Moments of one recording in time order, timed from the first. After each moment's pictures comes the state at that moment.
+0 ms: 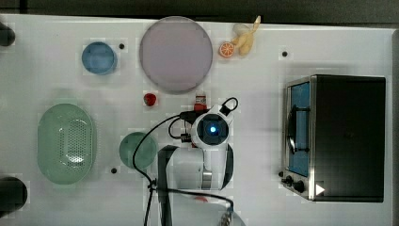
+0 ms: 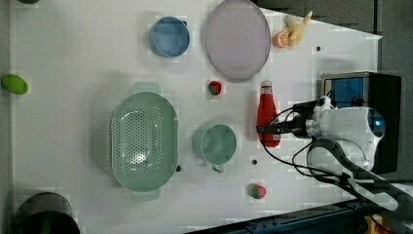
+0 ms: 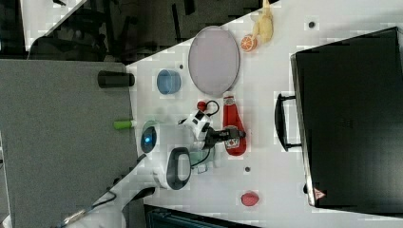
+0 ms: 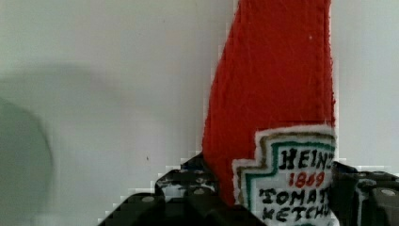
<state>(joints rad) -0.13 0.29 0.11 -2.46 0.00 1.08 -0.96</state>
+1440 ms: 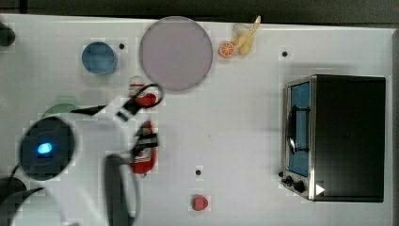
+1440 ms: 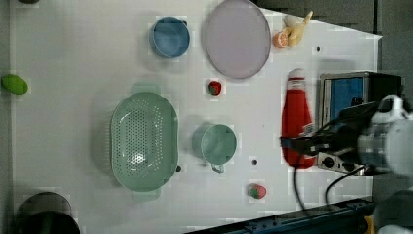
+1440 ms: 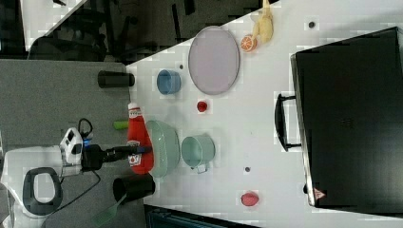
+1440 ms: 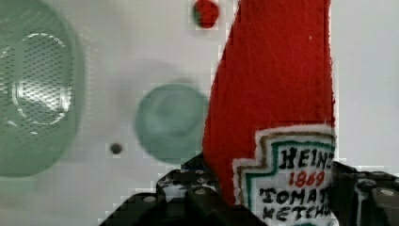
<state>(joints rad) -0.10 -0.19 0.47 -2.19 0.03 0.38 -0.60</state>
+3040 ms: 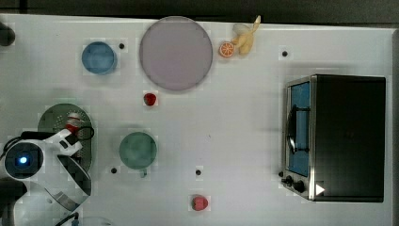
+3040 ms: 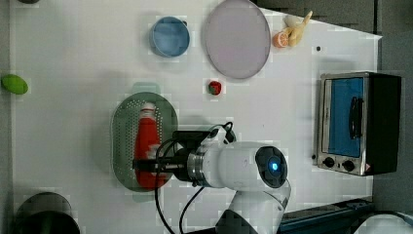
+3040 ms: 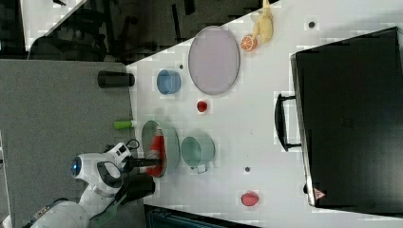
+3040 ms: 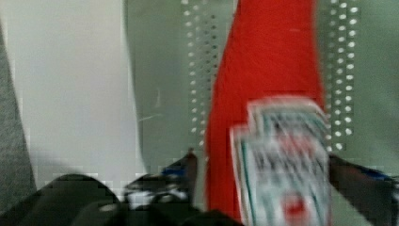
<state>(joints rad) 0.01 0.47 0.75 -2.21 -0.10 1.07 0.05</state>
